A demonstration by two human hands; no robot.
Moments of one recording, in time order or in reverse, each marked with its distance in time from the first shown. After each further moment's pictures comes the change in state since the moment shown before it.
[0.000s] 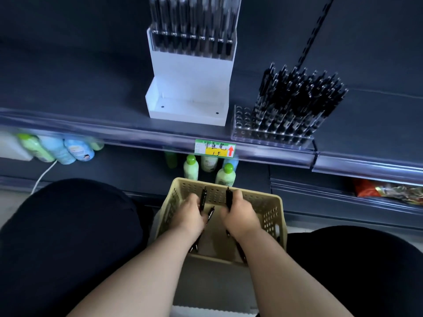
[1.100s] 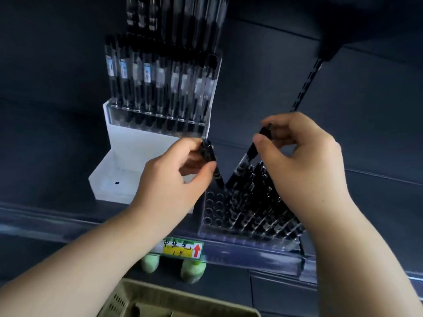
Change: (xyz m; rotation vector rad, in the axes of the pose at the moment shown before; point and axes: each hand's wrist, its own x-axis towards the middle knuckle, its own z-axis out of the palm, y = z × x) left_hand 0.059 0.174 -0.169 -0.641 0.430 0.756; right_hand 0.057 -0.118 -0.254 0.249 0.662 -0.639
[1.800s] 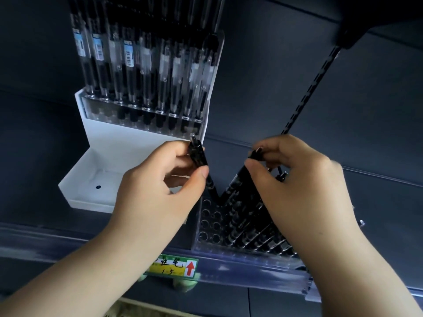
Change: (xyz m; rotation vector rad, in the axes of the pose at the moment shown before) left_hand 0.004 -0.012 0.006 -0.013 0.050 -0.159; right_hand -0.002 0.016 0.019 -0.185 -0.101 0.076
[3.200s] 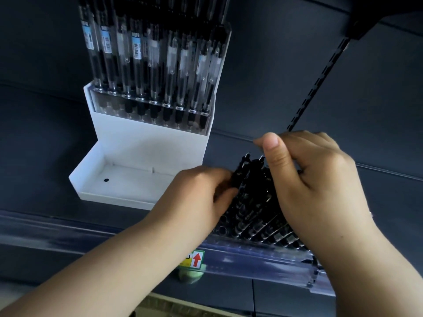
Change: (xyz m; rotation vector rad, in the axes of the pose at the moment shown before) left_hand 0.001 -0.008 0.022 0.381 -0.296 0.190; right_hand -0.006 0.002 -0.004 -0.052 0.069 -0.217
